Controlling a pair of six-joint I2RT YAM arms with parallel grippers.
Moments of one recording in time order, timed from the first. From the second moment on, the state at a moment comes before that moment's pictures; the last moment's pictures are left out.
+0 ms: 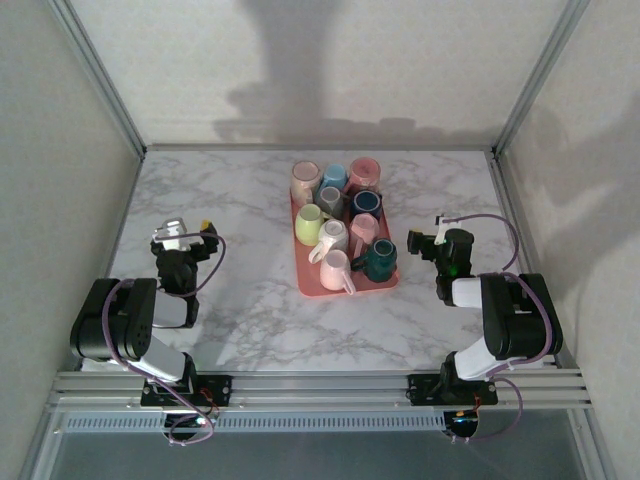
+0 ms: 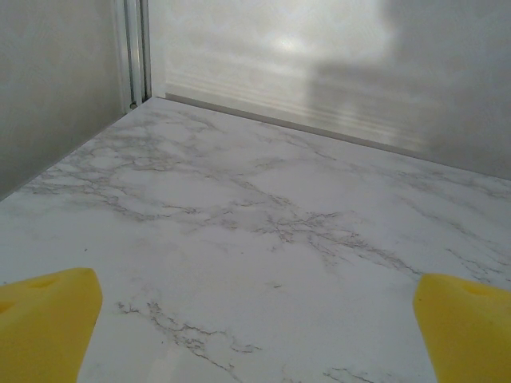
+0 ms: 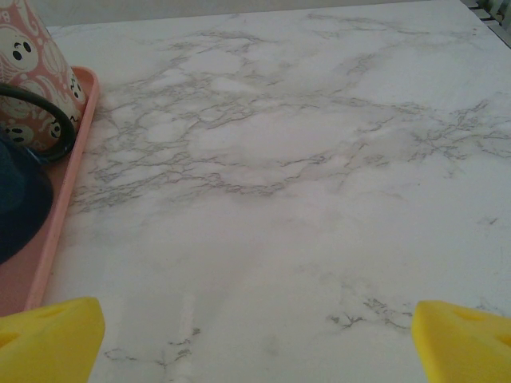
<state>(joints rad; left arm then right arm) 0.05 1.53 0.21 1.21 -0.16 -0.17 0.06 1.53 0.40 0.69 0.02 0.06</state>
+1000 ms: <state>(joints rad) -0.20 1.02 0.71 -0.02 0.21 -0.45 0.24 0.96 0.96 -0.67 -0.38 0.14</state>
